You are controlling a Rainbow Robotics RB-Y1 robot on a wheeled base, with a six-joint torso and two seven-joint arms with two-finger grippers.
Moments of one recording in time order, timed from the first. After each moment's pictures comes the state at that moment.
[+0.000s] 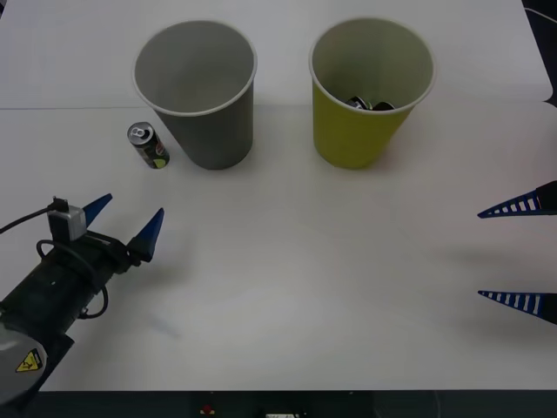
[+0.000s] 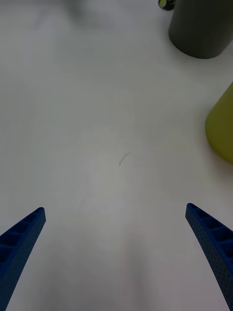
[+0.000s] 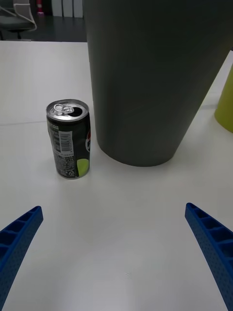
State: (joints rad) right arm 0.26 -1.13 -0.26 -2.01 1.31 -1.13 -0.09; left arm -0.11 1.07 -0.86 -1.67 -1.73 0.58 1.14
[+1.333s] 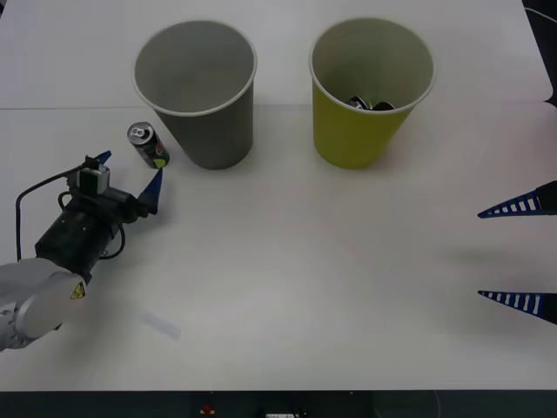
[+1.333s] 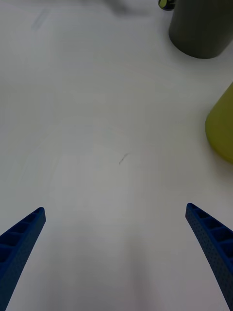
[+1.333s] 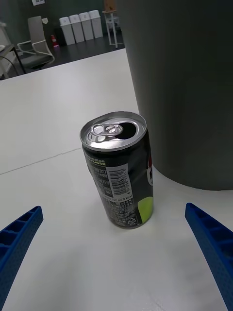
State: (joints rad) right arm 0.26 -1.13 -0.26 -2.01 1.31 -1.13 -0.09; left arm -0.41 0.81 -0.86 -1.11 -1.96 0.56 1.23
